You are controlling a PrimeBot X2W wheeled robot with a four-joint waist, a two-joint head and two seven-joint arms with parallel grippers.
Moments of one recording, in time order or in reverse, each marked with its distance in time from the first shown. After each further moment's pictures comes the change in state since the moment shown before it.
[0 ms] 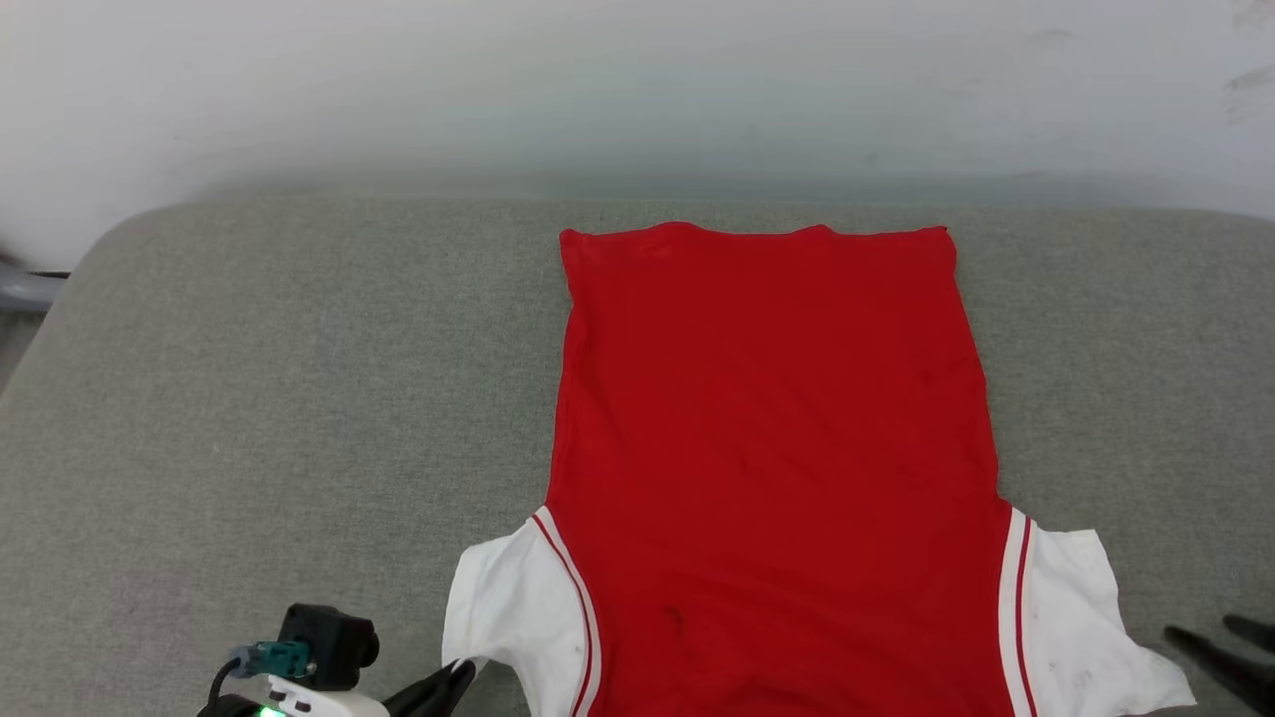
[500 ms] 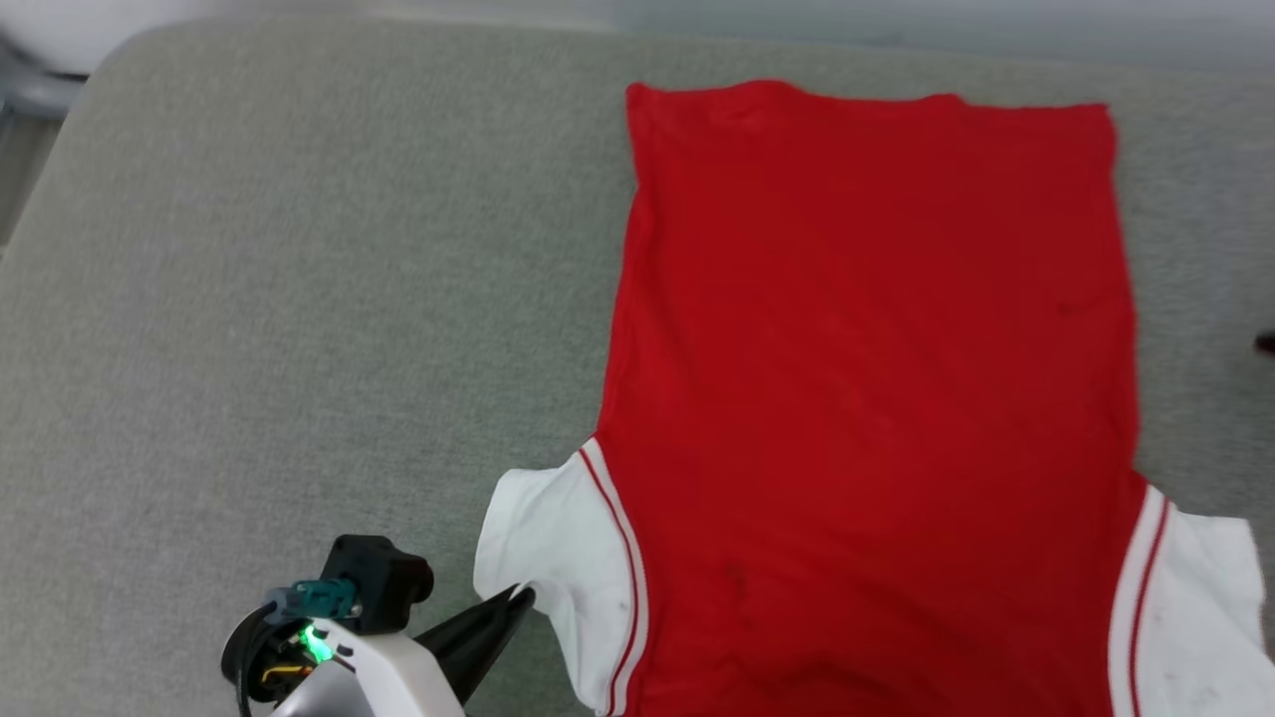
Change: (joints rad) left arm -0.095 0.007 -0.044 -0.184 0.028 0.016 0.087; right arm -0.497 0.063 -0.256 -0.051 -0.098 0.000 0.658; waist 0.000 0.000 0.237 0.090
